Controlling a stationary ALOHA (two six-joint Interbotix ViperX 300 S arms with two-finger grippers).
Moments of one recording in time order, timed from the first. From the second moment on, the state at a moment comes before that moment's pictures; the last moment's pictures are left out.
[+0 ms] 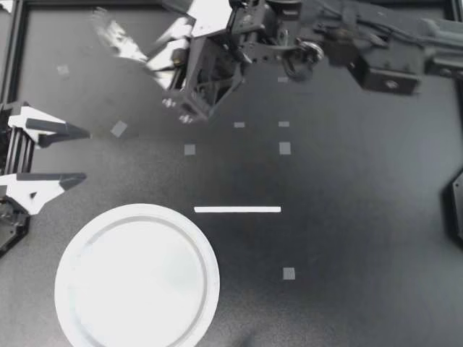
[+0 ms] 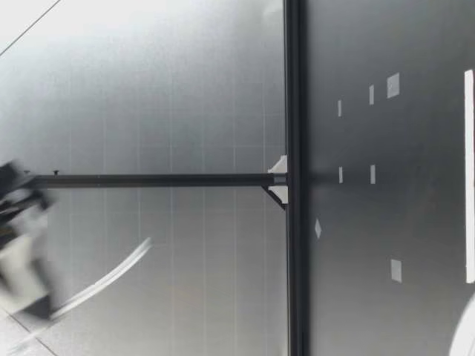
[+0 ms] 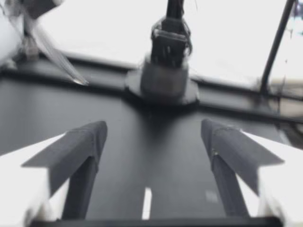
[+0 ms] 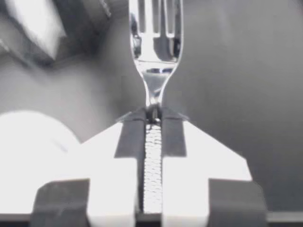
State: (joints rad) left arm 0.01 -0.92 1.36 -0.12 -0.55 -0.05; right arm -0.19 0.14 -0.08 0.03 0.38 0.03
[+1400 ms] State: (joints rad) left arm 0.01 -0.80 1.25 -0.12 -0.65 -0.02; right arm -0.03 0.19 0.12 0.00 -0.56 -0.06
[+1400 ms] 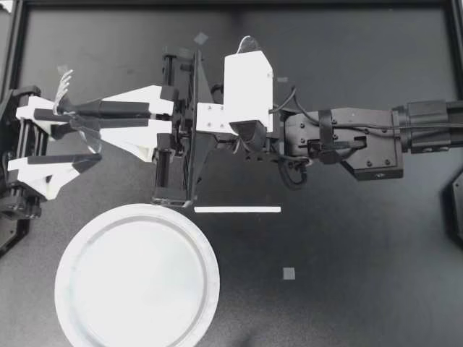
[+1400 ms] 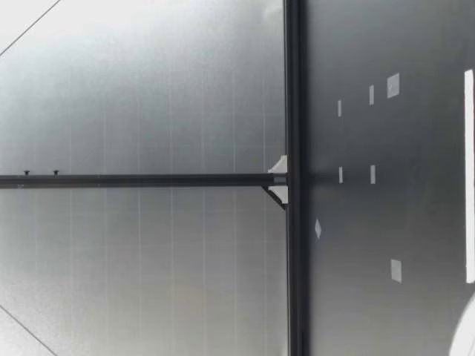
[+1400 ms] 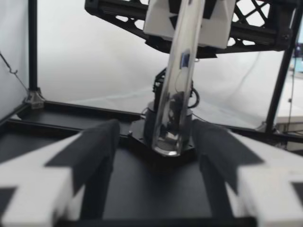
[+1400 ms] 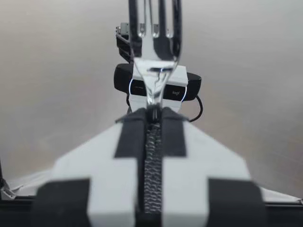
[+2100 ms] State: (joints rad) left arm 0.02 -0.82 1.26 -0.07 -0.60 -0.04; right arm -0.06 0.21 0.11 0.01 -0.44 0.03
